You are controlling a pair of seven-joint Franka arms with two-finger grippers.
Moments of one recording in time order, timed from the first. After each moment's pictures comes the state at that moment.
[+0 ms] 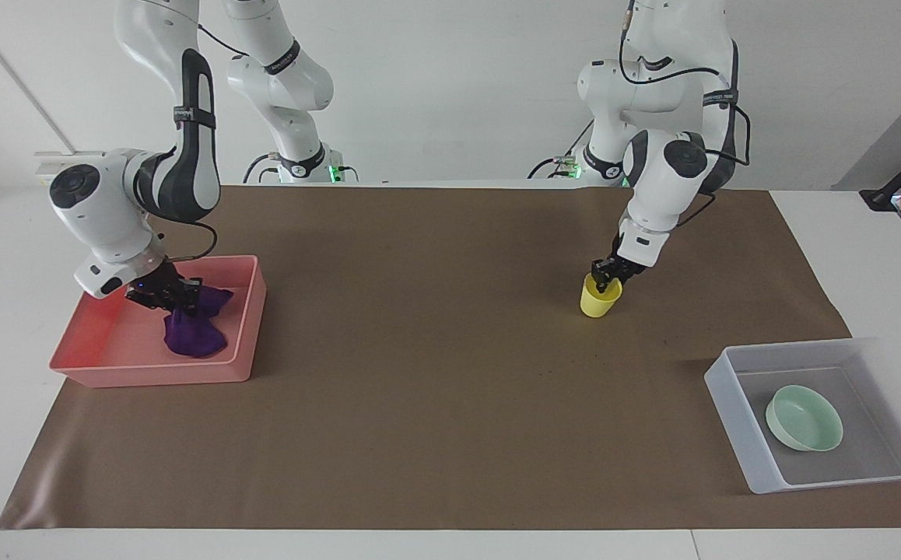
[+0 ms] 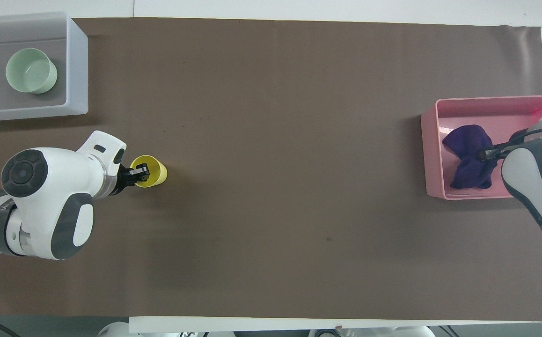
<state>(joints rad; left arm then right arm) -0.30 -0.09 -0.02 -2.45 -0.10 2.43 -0.48 -0.28 0.10 0.01 -2.17 0.00 2.27 -0.36</state>
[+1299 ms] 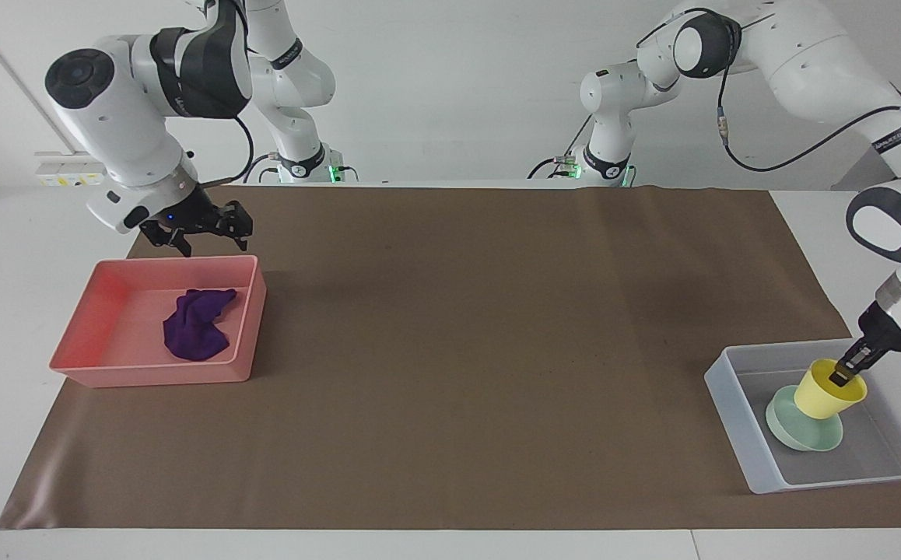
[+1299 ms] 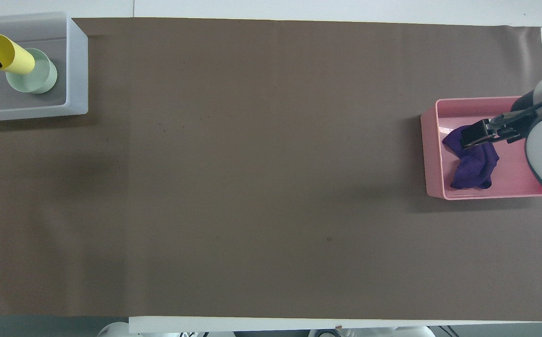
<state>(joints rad) 0.14 0.55 0.01 -1.35 -0.08 2.07 -0.24 -0.06 -0.01 0.04 -1.73 0.00 1.59 -0.12</state>
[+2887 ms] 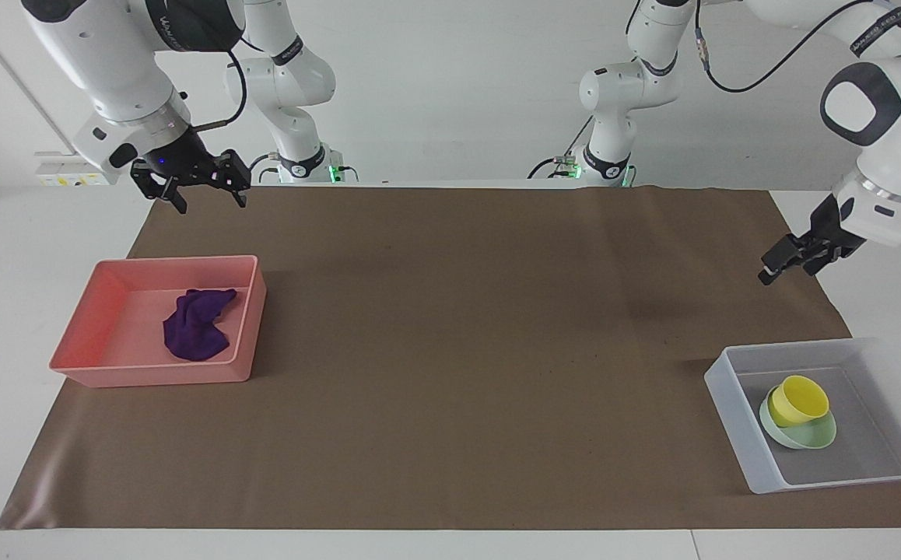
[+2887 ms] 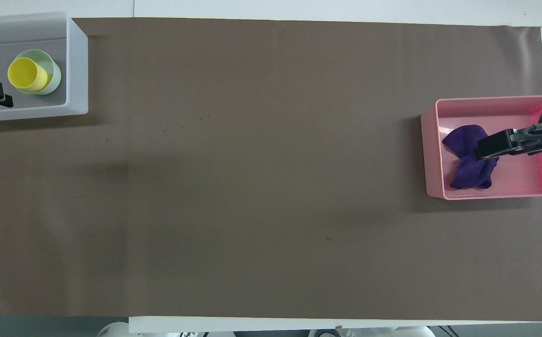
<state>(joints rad) 0.05 0.04 -0.01 -1.65 -0.07 1.71 -0.03 0.05 -0.09 -0.05 -1.71 0.03 1.51 -0.08</state>
